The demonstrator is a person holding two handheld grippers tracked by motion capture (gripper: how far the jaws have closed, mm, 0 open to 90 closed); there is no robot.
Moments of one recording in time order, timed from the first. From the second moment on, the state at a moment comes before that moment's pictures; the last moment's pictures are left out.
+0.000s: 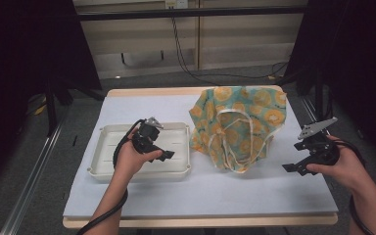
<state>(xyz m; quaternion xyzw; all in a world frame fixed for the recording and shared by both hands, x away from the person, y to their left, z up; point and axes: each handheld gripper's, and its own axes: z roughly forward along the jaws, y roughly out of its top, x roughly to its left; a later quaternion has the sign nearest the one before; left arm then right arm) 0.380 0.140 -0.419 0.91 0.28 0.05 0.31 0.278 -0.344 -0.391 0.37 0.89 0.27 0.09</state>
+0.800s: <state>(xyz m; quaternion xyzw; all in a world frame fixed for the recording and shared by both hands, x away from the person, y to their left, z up) 0.375 0.117 -0.415 0.92 0.24 0.03 0.30 0.274 -0.326 -0.383 0.34 0.89 0.30 0.07</state>
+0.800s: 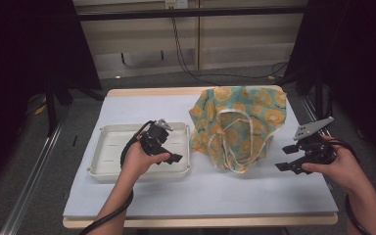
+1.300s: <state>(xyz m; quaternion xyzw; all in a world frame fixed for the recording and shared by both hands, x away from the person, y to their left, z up) 0.370 0.092 -0.406 0.92 0.22 0.01 0.31 0.277 -0.307 -0.376 0.34 0.88 0.32 0.07</state>
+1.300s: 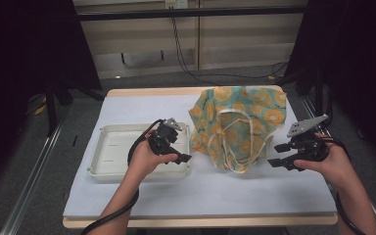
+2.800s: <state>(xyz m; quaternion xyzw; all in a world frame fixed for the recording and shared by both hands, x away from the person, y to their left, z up) 0.370 0.070 -0.382 0.92 0.19 0.01 0.34 0.291 -0.282 -0.368 0.39 0.84 0.37 0.07</state>
